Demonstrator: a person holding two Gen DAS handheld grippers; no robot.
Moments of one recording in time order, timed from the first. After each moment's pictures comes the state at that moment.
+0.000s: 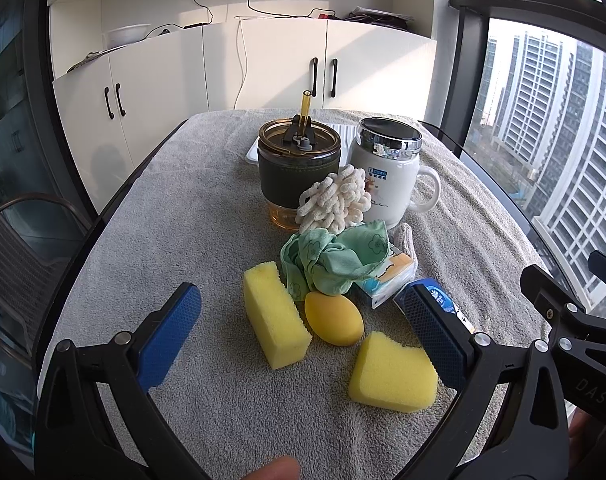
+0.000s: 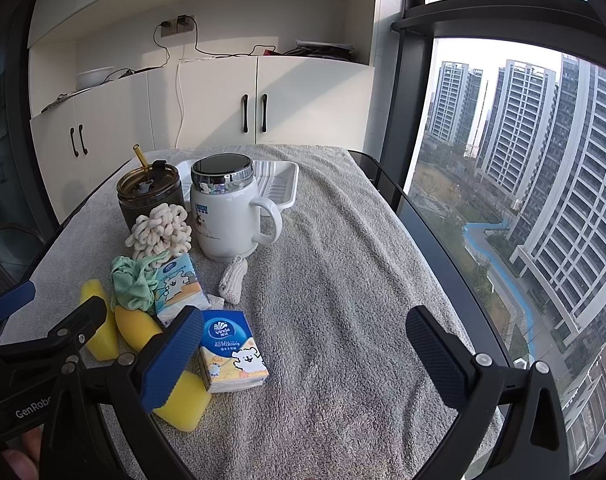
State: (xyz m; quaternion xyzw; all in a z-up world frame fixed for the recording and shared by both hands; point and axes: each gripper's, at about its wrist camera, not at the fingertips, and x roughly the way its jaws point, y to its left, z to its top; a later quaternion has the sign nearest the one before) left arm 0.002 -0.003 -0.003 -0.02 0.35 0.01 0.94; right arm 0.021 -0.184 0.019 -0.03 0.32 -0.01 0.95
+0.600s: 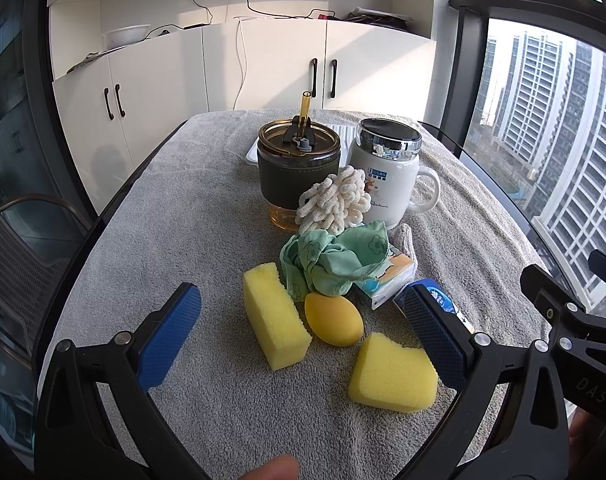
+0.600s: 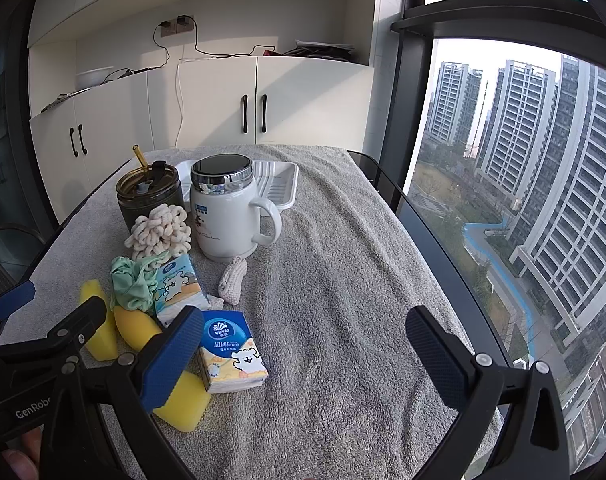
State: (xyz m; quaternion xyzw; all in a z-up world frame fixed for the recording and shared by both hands) left arm 0.001 -0.001 -0.003 -0.02 0.35 0.01 0.94; right arm 0.020 -0.184 0.019 -0.03 0.32 -0.01 0.95
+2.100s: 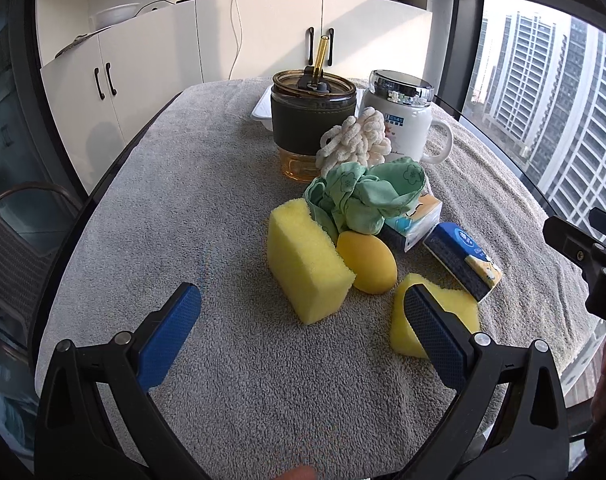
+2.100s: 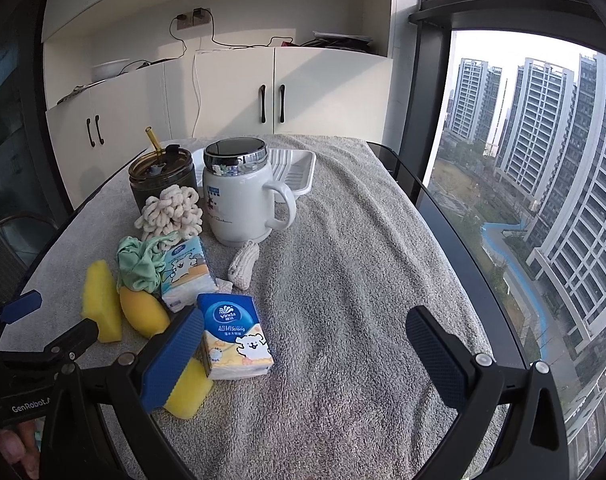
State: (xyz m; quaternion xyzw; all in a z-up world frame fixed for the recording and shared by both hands) left arm -0.008 0.028 -0.035 -0.01 0.40 -0.01 0.92; right arm 0.021 -0.189 -0.001 -0.03 0.34 0.04 0.94
